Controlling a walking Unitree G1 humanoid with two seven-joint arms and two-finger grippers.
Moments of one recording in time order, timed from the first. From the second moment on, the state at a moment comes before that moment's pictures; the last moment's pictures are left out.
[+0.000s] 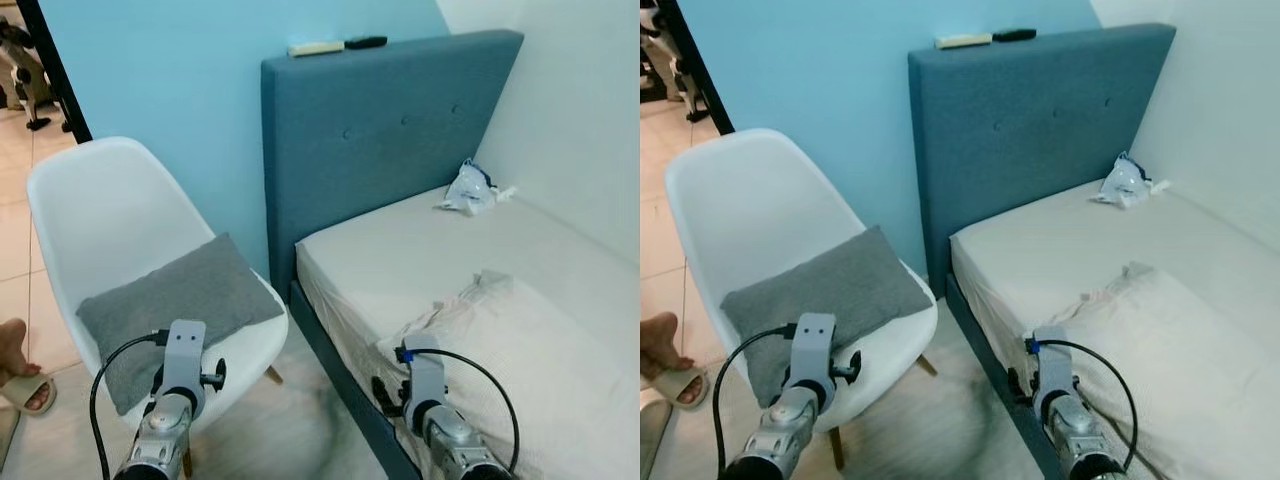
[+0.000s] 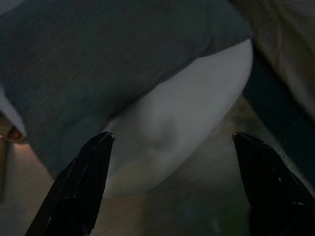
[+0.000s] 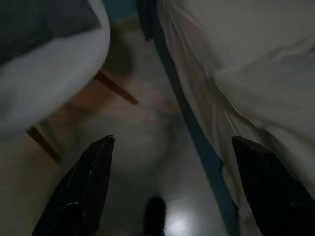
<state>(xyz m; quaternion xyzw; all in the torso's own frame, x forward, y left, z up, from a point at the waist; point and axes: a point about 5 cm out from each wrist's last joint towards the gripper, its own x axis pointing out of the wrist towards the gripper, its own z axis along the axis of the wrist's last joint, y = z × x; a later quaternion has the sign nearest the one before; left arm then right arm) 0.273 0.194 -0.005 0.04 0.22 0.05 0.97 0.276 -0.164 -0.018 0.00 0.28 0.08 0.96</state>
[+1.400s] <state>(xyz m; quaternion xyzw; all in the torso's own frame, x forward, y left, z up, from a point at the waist) 0.270 0.197 -0.007 0.04 0.22 0.06 0.97 0.278 -0.163 -0.017 -0.02 0.28 0.10 0.96</state>
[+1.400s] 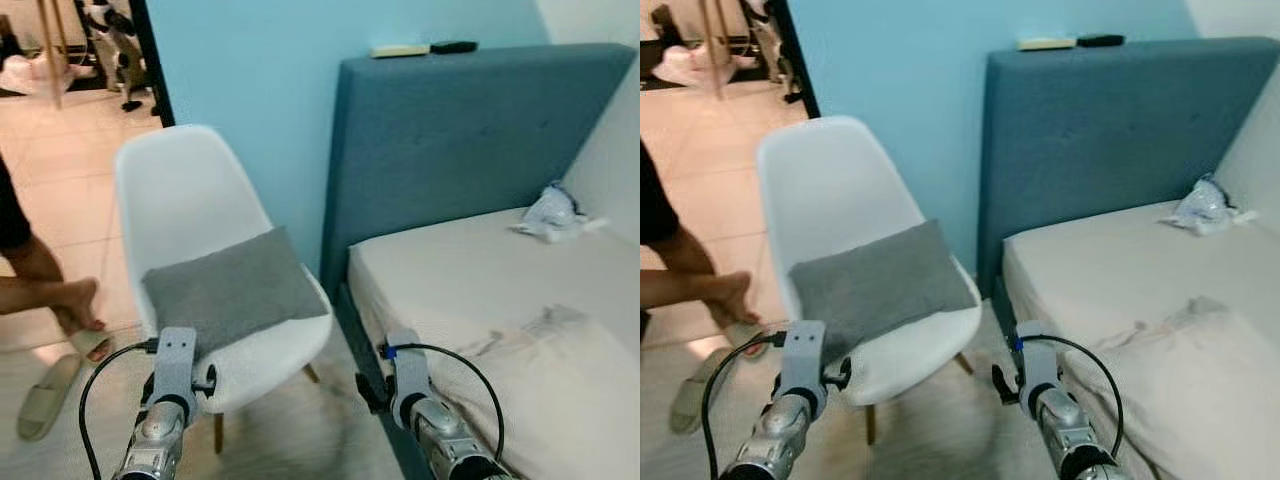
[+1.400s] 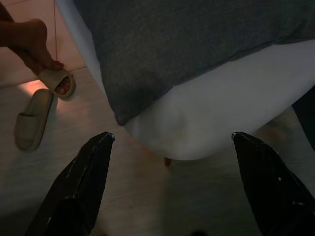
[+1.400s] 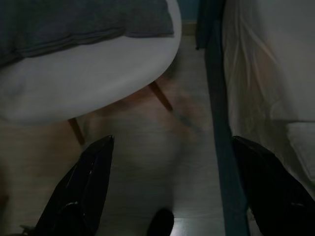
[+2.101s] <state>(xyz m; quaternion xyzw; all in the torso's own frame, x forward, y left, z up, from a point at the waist) 0.276 0.195 -0.003 0.04 0.22 0.06 0.97 0.278 -0.166 -0.017 -0.01 0.28 0.09 0.96</state>
